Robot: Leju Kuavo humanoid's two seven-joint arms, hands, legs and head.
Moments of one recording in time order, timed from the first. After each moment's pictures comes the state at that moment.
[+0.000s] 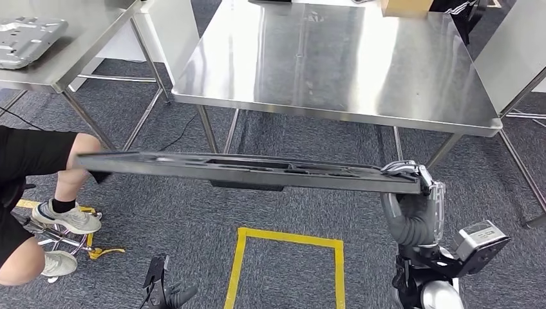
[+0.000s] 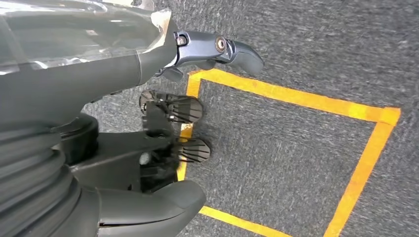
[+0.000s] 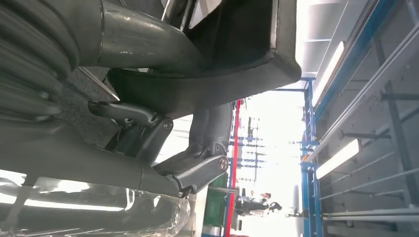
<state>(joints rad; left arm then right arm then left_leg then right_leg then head) -0.12 -0.07 -0.08 -0.68 0.33 0.27 0.20 0.01 -0.06 0.17 -1.94 -0.12 -0.10 -0.34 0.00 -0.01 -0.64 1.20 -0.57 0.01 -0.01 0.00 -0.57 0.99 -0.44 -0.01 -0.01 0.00</state>
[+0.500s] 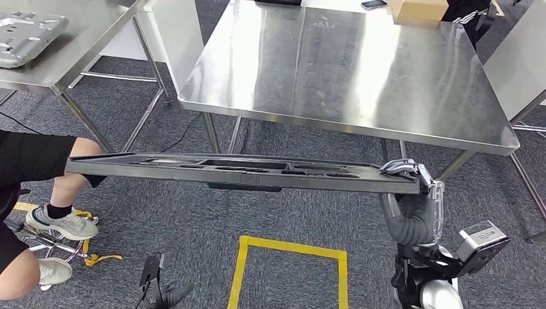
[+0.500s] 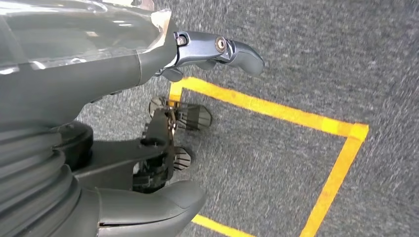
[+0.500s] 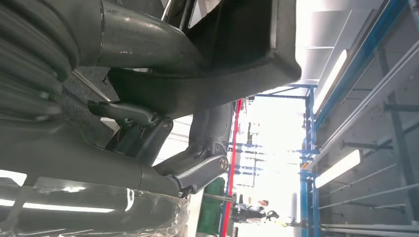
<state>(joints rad) -0.13 -0.07 -0.08 -0.68 0.35 0.28 0.18 0.00 -0.06 0.18 -1.94 -0.12 -0.10 -0.34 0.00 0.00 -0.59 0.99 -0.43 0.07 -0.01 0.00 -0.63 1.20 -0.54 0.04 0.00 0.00</state>
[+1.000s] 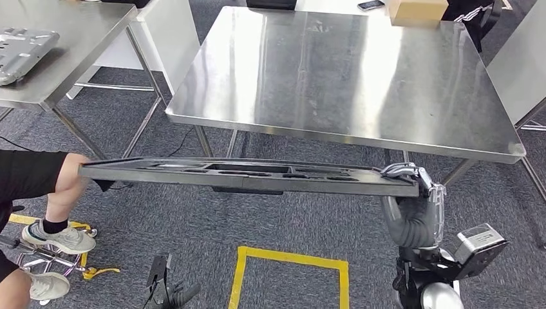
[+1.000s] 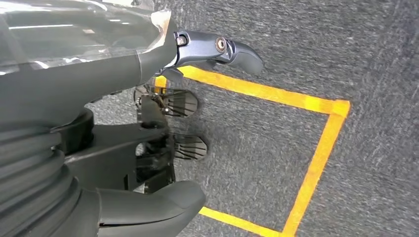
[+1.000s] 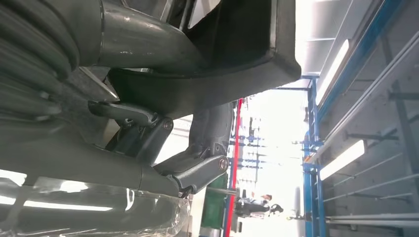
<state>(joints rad) -0.12 -0.08 -0.10 -0.68 0.36 0.28 0.17 0.02 -0.08 0.19 -1.94 -0.12 -0.11 -0.35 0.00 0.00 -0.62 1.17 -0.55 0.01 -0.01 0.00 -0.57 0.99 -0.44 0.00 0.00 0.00</state>
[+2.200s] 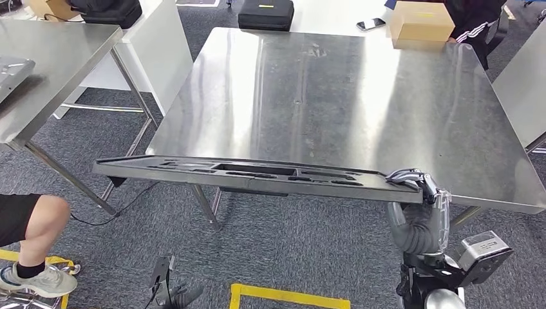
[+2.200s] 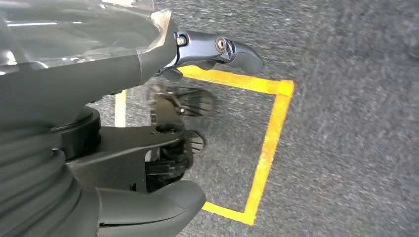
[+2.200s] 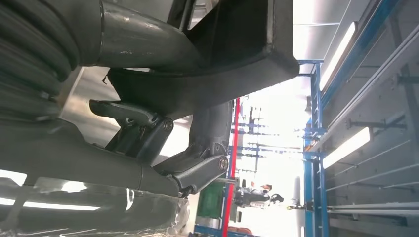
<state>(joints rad) -0.14 -0.06 -0.15 -0.64 0.41 0.25 0.16 0.04 -0.10 0.19 -1.94 -0.12 -0.14 -0.37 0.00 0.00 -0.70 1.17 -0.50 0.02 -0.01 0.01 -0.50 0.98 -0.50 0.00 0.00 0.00</state>
